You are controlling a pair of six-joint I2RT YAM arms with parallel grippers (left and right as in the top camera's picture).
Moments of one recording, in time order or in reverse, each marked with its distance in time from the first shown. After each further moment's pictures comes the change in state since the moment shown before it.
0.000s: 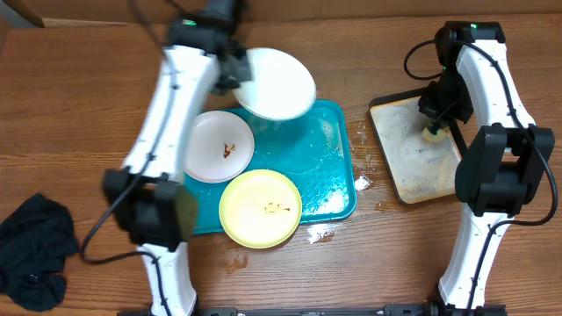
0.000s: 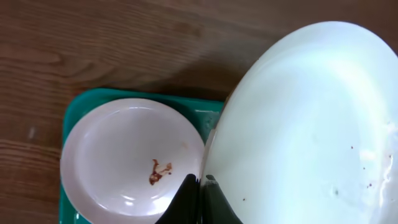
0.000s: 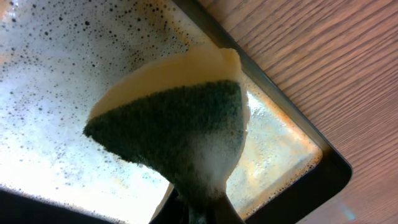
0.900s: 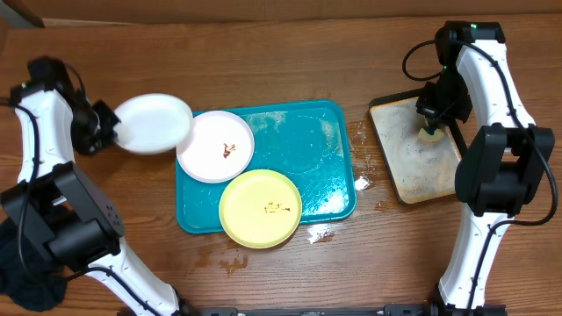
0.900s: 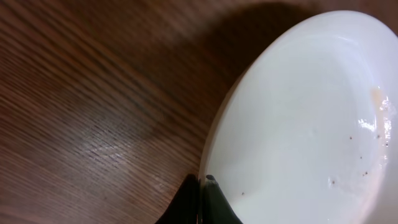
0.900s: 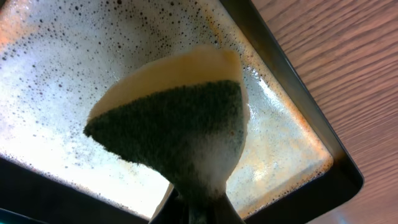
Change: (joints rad) left arm 0.654 -0.034 -0.489 0.233 0.135 0.146; right arm 0.000 0.000 0.000 0.005 -0.048 -0.097
